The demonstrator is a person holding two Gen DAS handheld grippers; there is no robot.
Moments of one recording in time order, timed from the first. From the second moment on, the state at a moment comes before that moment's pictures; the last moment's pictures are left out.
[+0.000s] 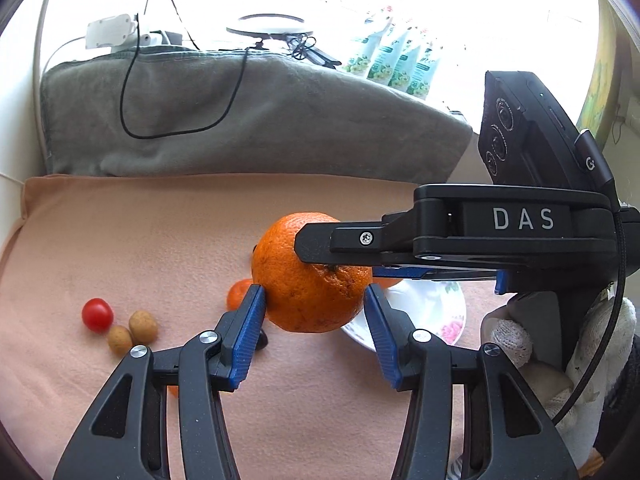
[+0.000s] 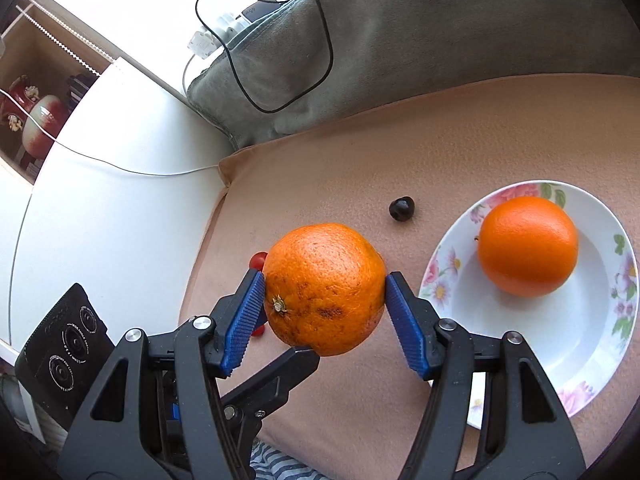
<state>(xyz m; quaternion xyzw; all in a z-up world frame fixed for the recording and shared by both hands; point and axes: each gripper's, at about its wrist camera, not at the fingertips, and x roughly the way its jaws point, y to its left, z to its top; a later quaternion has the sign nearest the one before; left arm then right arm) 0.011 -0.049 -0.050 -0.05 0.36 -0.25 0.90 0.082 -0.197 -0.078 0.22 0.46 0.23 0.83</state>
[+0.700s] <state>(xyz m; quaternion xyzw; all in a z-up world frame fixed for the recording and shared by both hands) -0.017 -0.140 -0.067 -0.02 0.39 -0.35 0.85 0.026 -0.298 -0.101 0.27 0.46 0.16 0.83</state>
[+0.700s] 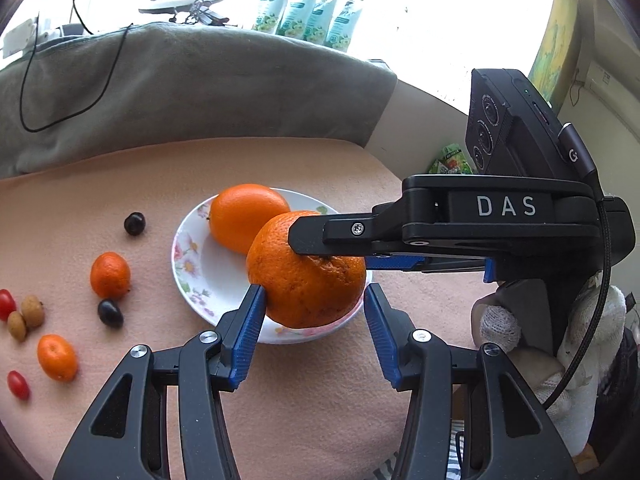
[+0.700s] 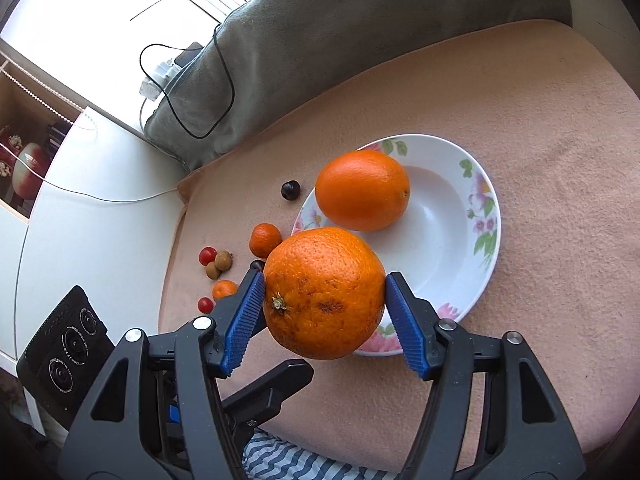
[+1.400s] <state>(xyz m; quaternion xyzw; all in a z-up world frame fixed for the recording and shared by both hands) -0.013 -0.128 -0.066 -0.02 0.38 -0.34 0.86 0.014 -0.323 -0.066 0.24 0.38 0.13 0.88</state>
